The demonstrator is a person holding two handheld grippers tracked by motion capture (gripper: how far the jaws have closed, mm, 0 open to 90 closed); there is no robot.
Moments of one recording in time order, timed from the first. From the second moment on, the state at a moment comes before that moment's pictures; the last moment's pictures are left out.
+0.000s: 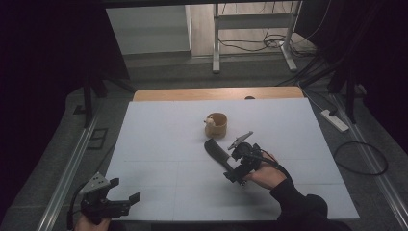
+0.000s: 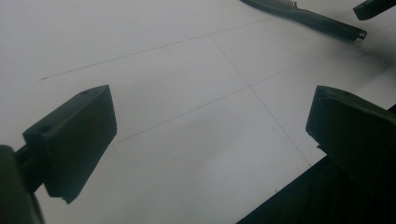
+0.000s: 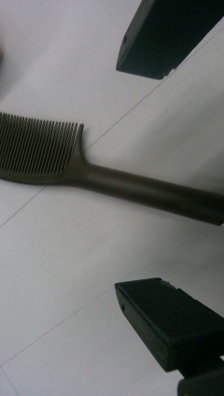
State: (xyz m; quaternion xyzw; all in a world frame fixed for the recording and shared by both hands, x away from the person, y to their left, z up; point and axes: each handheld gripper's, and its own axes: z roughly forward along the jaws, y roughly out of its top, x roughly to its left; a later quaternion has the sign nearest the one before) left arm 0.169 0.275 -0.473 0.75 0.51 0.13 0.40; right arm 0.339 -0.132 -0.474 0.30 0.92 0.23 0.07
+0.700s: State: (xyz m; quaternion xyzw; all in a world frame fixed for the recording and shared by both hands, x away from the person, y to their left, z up) left arm 0.169 0.275 -0.473 0.75 0.51 0.13 0.40; right arm 0.343 -0.119 -0.490 0.28 0.93 0.21 0.07
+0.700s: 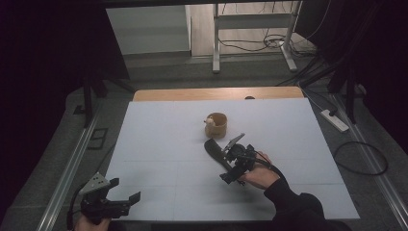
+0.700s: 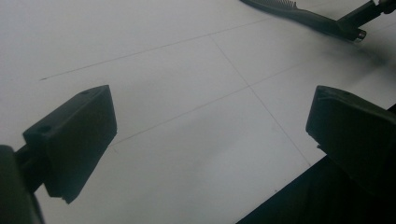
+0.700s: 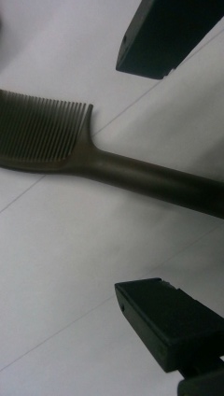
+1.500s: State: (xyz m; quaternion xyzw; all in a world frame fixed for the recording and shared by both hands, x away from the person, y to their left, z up) left arm 0.169 0.275 -0.473 0.75 0.50 0.13 0.40; right arm 0.349 -0.119 -0.518 0.29 0.94 0.17 0.07
